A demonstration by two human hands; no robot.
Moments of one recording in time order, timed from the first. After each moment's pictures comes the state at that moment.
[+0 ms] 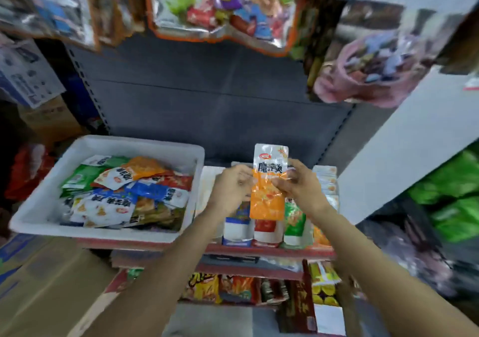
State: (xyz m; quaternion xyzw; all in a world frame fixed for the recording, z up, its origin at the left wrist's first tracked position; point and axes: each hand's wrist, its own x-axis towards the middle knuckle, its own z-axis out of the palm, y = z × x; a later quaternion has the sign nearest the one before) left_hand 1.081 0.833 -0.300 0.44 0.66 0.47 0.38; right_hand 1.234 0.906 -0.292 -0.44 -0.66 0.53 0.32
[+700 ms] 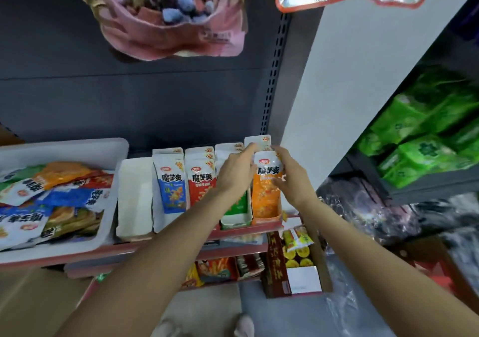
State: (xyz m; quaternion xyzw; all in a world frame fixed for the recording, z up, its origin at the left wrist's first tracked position) left_hand 1.239 0.926 -0.330 0.64 0.69 0.27 0.20; right_hand 1.384 0.954 -0.350 -0.52 -0.75 0.32 0.24
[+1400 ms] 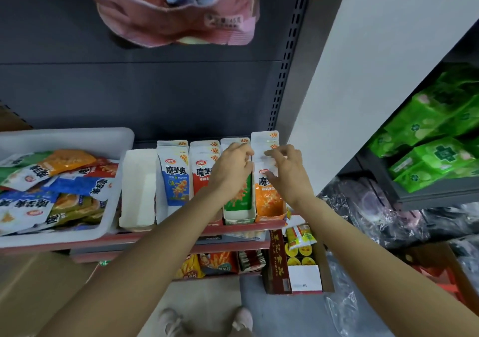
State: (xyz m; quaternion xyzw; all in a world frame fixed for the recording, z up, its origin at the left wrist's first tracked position) left_hand 1.222 0.923 -0.336 0.62 0.72 0.27 0.18; right_hand 1.365 0.955 -0.349 -0.52 -0.82 0.18 0.17
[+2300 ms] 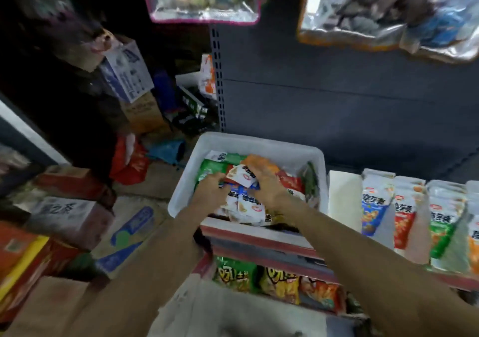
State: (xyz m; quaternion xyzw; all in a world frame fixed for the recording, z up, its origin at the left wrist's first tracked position) left_hand 0.790 0.702 -0.342 0.40 0.84 0.26 0.26; right_hand 0.912 0.811 -0.356 -0.34 -0.88 0.34 -0.01
